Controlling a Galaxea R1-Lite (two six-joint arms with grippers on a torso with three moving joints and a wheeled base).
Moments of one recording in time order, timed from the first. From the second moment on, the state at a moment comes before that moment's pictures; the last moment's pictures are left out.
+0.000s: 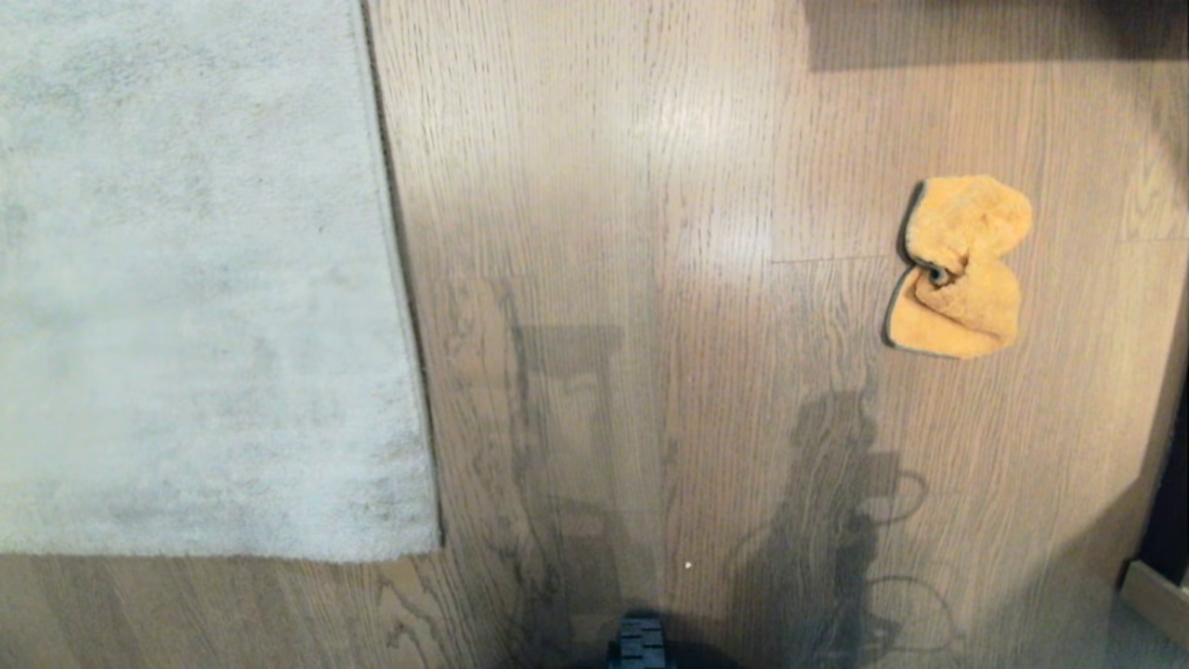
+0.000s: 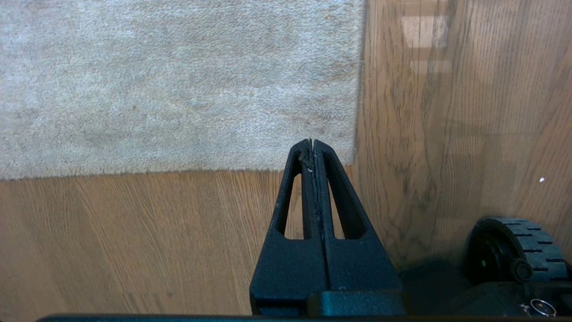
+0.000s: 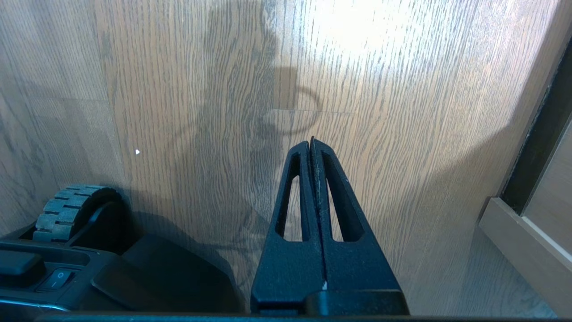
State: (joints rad) left arm 0.00 0.00 0.00 0.00 0.00 0.00; right arm 0.01 0.00 0.00 0.01 0.05 -0.10
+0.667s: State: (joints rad) left arm 0.00 0.00 0.00 0.00 0.00 0.00; right arm 0.01 0.00 0.00 0.01 0.05 -0.10
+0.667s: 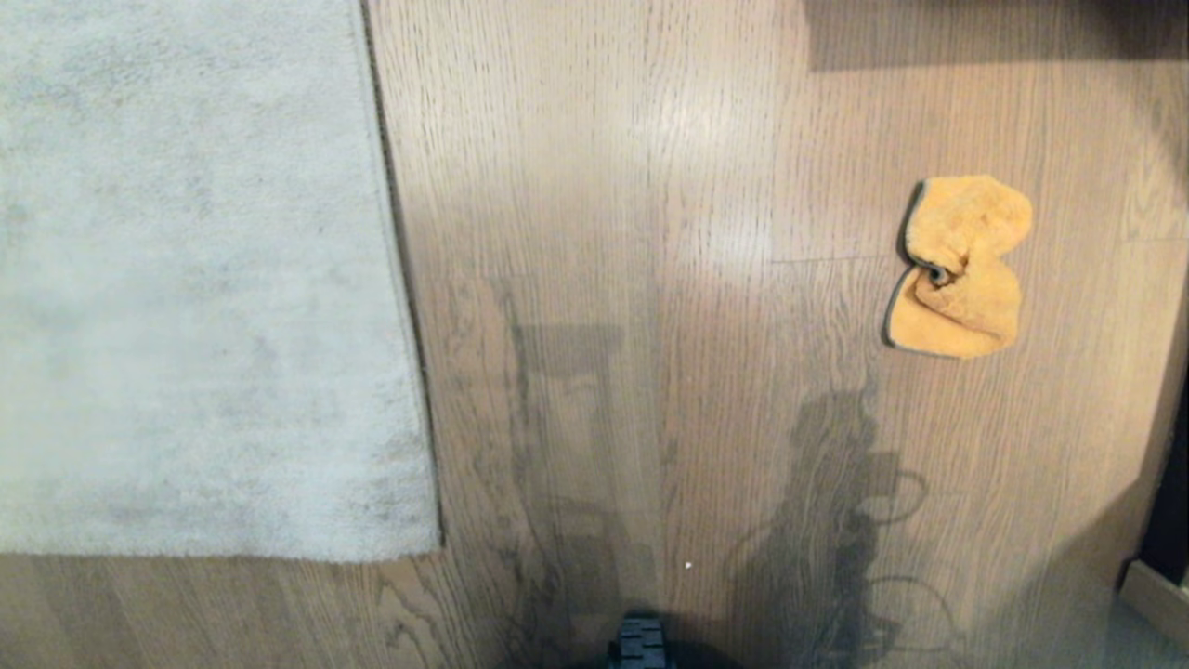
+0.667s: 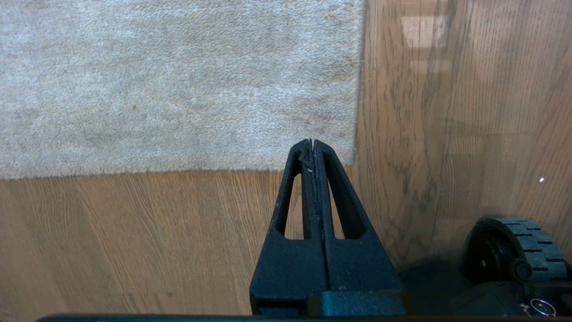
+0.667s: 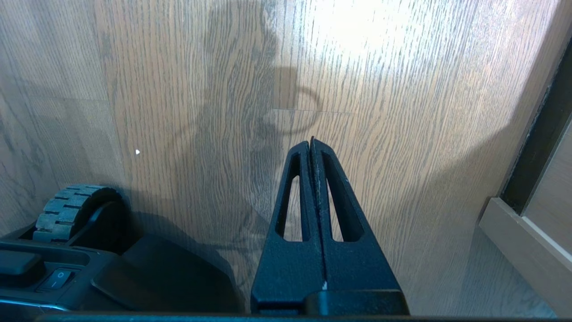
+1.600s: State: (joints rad) left arm 0.00 0.00 0.00 0.00 0.00 0.00; right arm 0.01 0.00 0.00 0.01 0.05 -0.10
